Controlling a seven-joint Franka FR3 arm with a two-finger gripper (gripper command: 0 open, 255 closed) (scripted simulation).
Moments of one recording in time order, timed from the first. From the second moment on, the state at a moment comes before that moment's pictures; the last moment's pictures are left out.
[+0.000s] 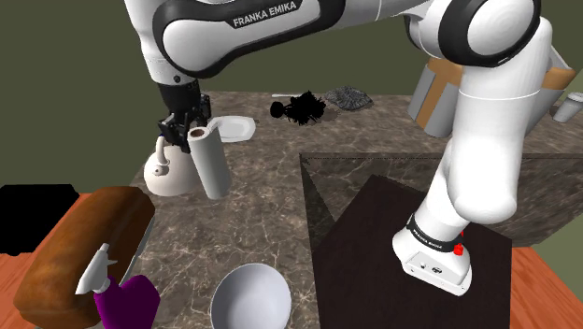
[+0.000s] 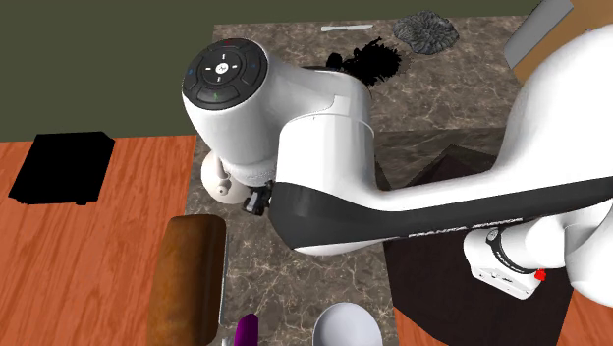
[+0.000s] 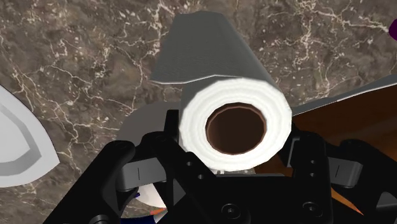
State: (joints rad) arm 0.25 0.30 0.33 -1.57 -0.17 1.88 0.31
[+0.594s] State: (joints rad) arm 0.26 0.29 0.34 -1.45 -0.17 1.77 0.30
